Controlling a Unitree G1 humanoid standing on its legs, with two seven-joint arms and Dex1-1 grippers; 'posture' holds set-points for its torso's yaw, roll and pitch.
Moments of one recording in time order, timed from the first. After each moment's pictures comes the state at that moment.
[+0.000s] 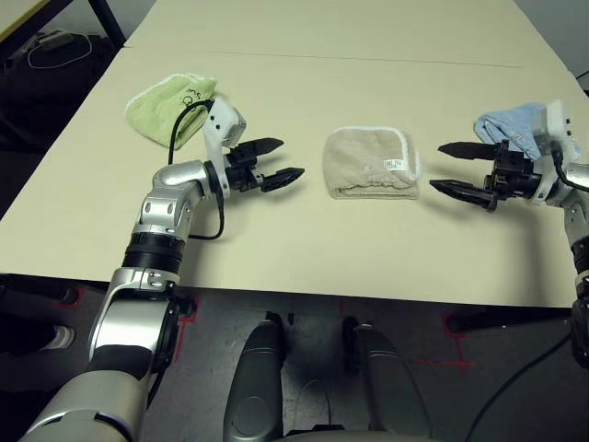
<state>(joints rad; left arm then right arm) -0.81 0.46 -0.02 0.53 -0.25 0.16 -1.09 -0.78 -0.75 -0.13 0.83 0.27 -0.19 1.46</state>
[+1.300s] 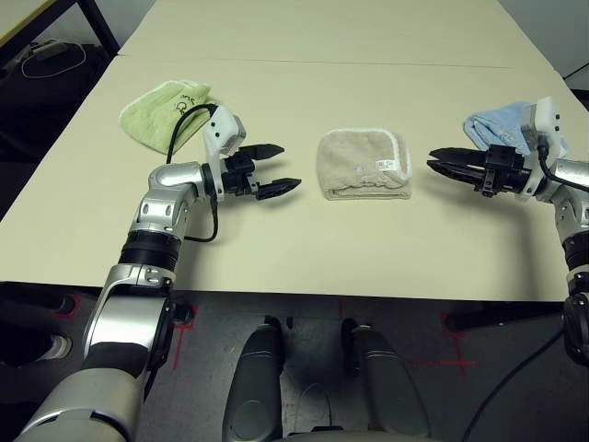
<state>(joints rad) -0.83 0.47 -0.04 0.61 -0.23 0.08 -1.16 -0.81 -0.68 -0.13 0.82 0.27 -0.14 1.38</state>
